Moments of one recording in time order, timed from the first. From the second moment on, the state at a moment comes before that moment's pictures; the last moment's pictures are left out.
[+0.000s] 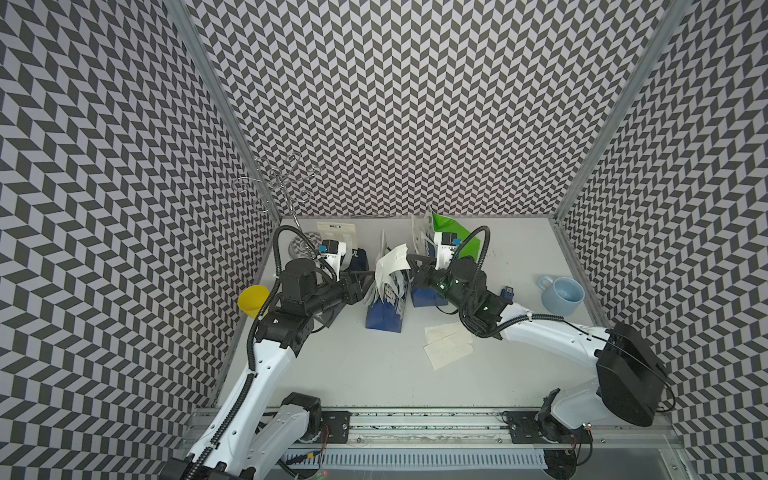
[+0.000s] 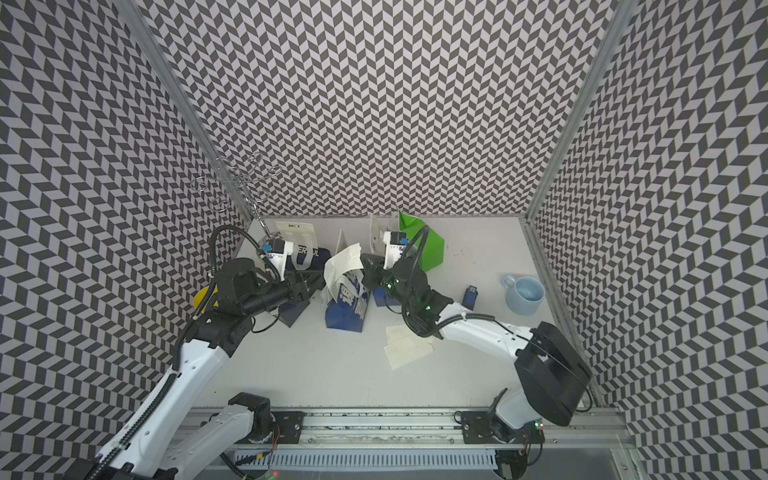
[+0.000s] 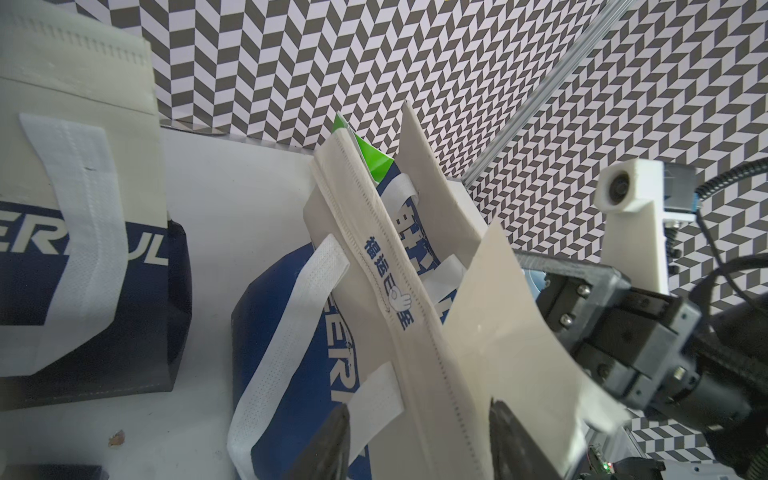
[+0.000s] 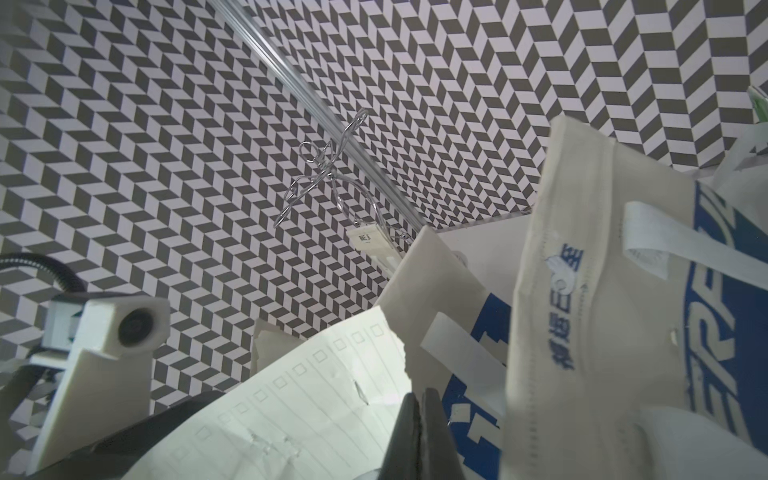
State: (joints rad) left arm -0.22 0.91 0.83 -0.29 0.55 -0.41; right arm 0.80 1.51 0.96 0.45 0.06 0.73
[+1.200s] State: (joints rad) left arm -0.30 0.91 0.84 -0.32 0.50 -0.36; right arm 0.77 1.54 0.96 0.44 -0.09 0.85
